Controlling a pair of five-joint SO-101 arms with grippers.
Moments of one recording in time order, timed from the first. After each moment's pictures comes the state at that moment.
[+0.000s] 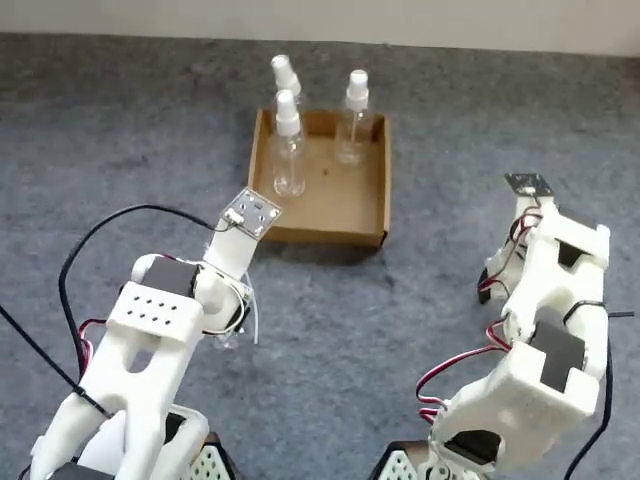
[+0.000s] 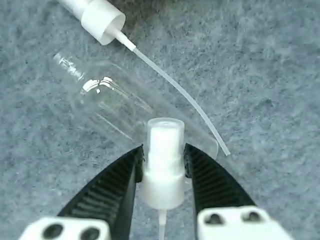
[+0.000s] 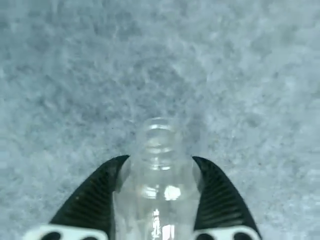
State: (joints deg) left arm 7.5 -37.2 52.8 69.6 -12.2; right arm 23.0 10.1 16.7 67.3 32.2
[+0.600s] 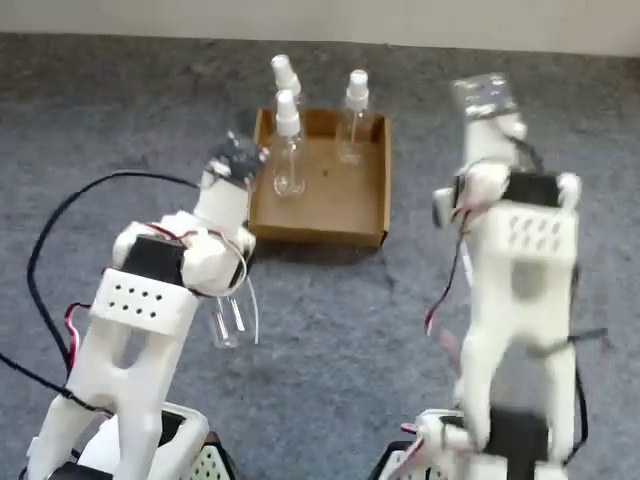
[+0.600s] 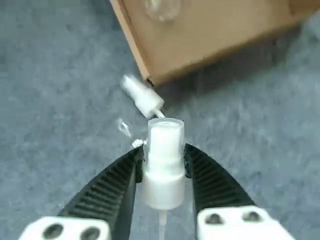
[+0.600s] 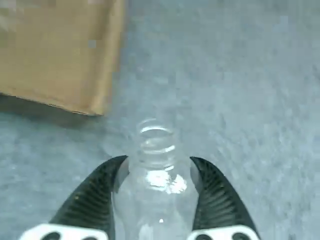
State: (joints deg) left arm 7.3 -37.2 34.9 69.6 -5.8; right arm -0.7 -22.2 12.6 75.4 19.0
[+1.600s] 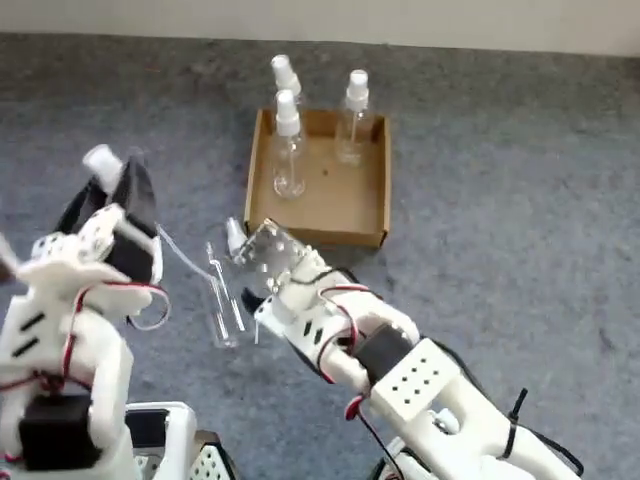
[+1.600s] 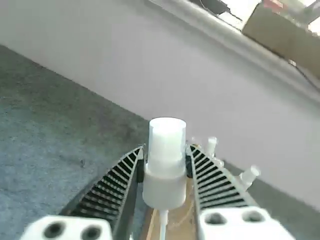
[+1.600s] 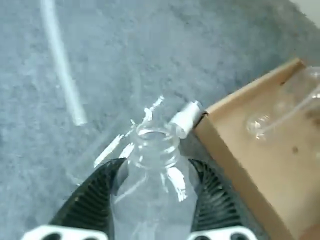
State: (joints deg) left arm -10.2 -81.0 42.9 52.1 32.2; right arm -47.4 -49.4 61.4 29.1 15.3
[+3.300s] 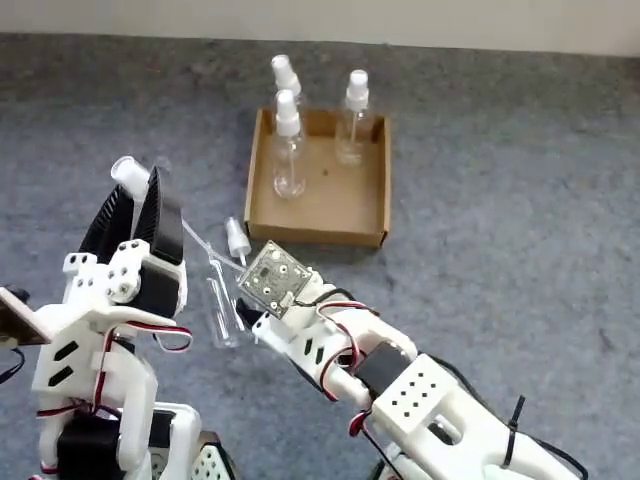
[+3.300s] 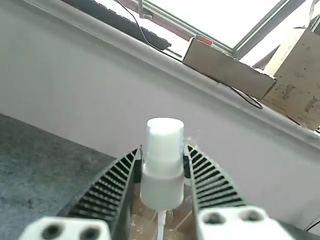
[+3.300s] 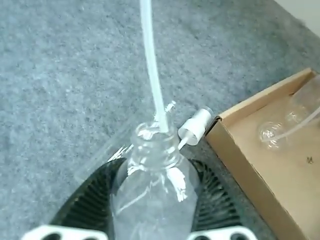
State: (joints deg) left arm -2.7 -95.1 60.6 38.0 30.9; right arm -49.1 -51.6 68.3 21.3 14.8
